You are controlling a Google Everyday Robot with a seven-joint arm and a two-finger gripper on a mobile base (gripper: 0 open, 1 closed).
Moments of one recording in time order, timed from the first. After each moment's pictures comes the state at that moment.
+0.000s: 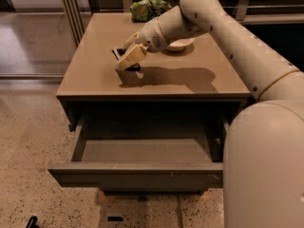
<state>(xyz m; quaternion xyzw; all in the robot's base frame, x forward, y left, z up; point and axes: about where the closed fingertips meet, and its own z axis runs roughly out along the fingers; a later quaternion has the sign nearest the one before) 0.706 0.074 0.878 -0.59 0.64 0.32 0.37</state>
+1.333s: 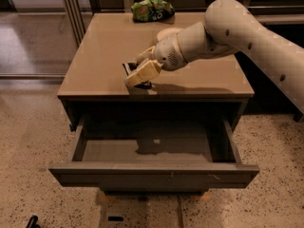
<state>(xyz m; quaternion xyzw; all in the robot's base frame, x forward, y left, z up) 0.622 0.034 0.881 -0.54 0.67 0.33 0.38</state>
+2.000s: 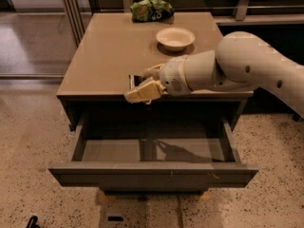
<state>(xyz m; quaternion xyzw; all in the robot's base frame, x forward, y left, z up) 0.571 0.024 0.870 -0.46 0.71 0.30 0.44</state>
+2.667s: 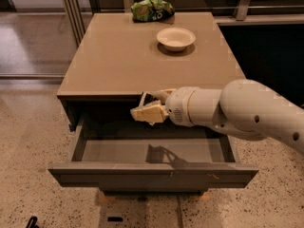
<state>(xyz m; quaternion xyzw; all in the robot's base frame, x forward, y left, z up) 0.541 -0.001 0.828 -0.34 0.77 0.26 0.47</state>
